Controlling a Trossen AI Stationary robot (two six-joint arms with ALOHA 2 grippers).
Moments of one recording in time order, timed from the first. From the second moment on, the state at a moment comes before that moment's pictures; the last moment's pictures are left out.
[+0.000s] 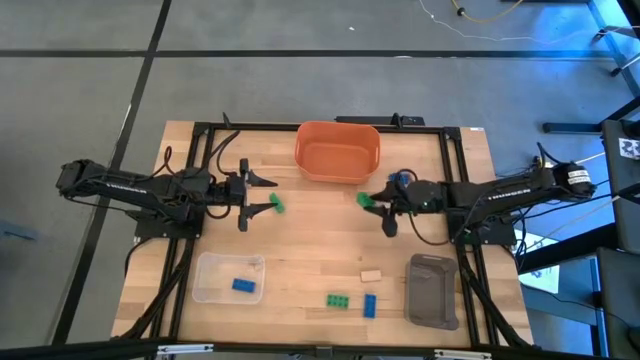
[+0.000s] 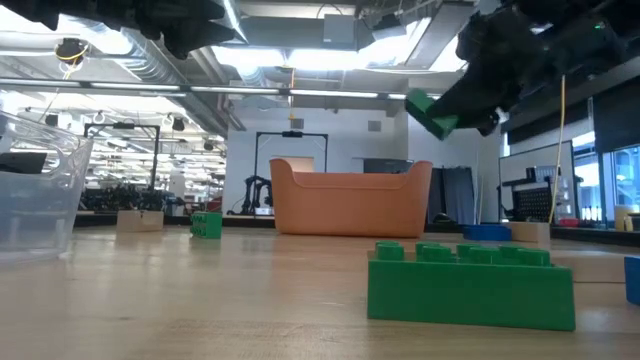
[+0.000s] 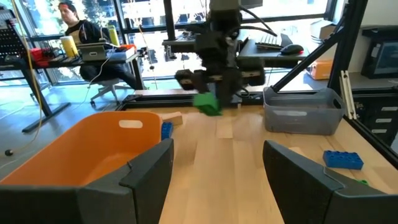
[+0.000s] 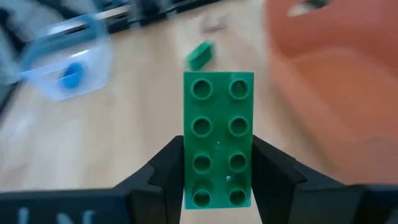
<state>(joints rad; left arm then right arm) -0.06 0.73 0.45 0.24 -0.17 0.05 0.03 1.06 0.48 0.11 0.19 0.30</state>
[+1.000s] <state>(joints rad) -0.06 0.73 0.45 0.24 -0.17 0.06 -0.40 1.68 1.05 -0.25 0.24 0.10</state>
